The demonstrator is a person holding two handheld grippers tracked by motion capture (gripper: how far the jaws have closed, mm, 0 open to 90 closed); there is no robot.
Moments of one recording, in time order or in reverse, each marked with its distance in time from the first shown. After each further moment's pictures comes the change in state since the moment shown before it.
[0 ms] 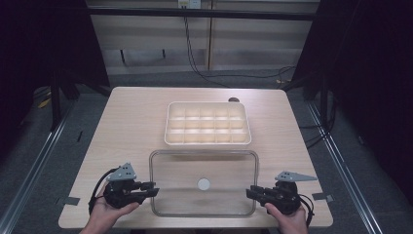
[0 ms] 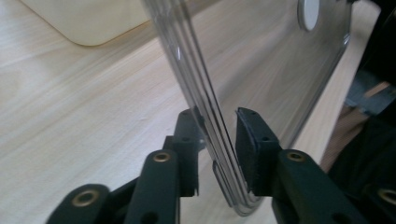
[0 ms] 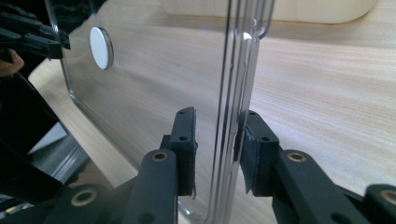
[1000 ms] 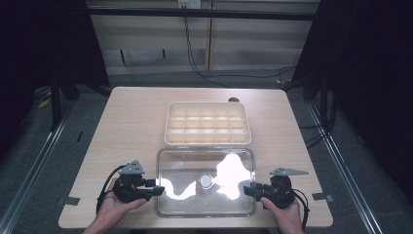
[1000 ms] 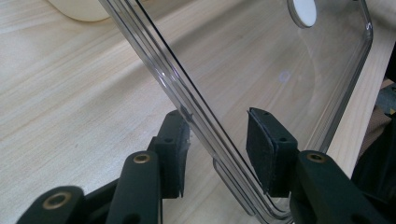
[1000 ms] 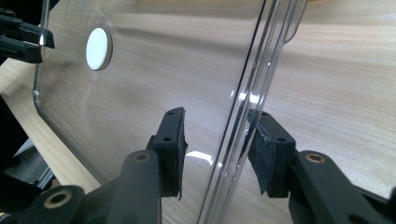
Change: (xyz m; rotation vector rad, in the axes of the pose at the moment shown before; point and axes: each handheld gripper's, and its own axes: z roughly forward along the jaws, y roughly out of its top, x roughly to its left) left arm 0.014 0.001 0.026 0.055 -0.018 -0.055; right arm -0.020 0.000 0.023 0.048 -0.050 0.041
